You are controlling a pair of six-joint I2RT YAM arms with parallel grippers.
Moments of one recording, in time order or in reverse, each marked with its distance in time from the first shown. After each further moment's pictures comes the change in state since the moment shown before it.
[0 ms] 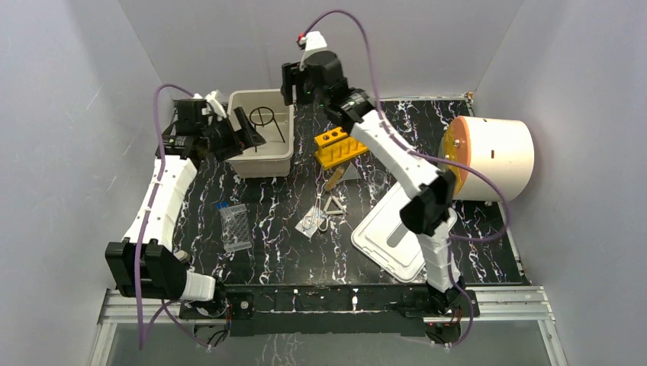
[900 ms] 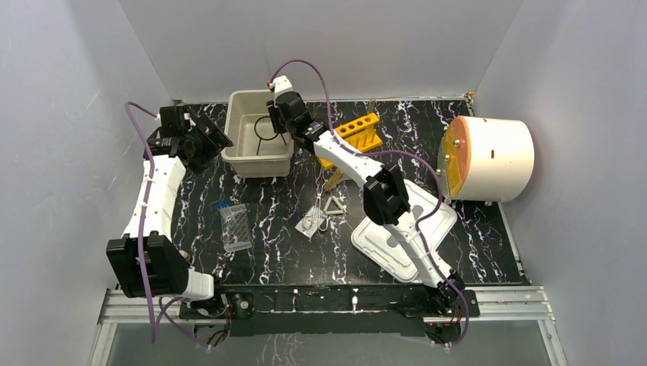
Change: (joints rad) left arm 0.132 0.005 -0.055 -0.058 -0.248 -0.172; right arm 0.040 0.378 0.075 0.203 0.072 -0.106
